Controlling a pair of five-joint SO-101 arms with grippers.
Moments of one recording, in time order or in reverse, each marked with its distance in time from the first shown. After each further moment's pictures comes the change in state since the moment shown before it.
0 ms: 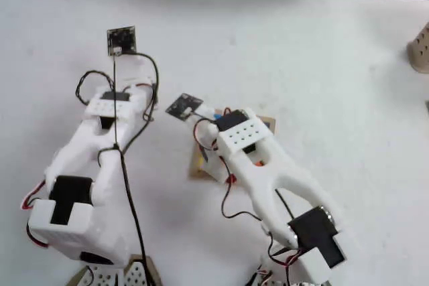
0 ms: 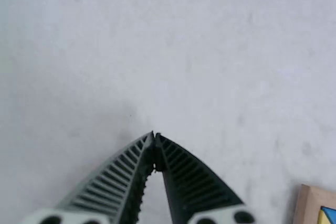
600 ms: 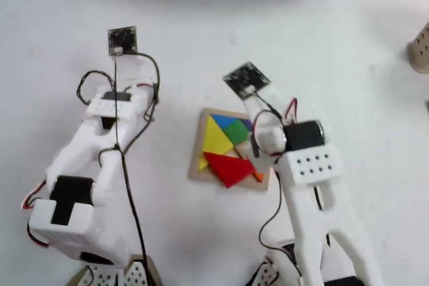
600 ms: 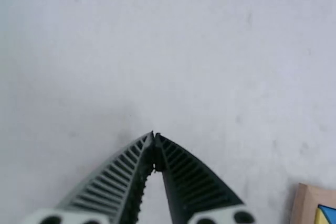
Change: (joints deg) left arm 0.4 0.0 0.0 0.0 0.0; right arm 17.4 -31.1 6.9 6.4 -0.2
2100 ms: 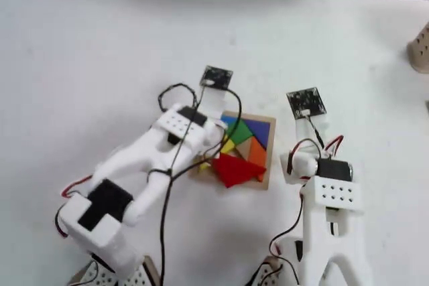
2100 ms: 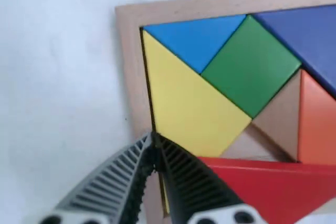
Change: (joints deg) left arm 27.6 2.9 -3.7 22.9 3.5; right arm 19.5 -9.8 25.6 -21.5 -3.7
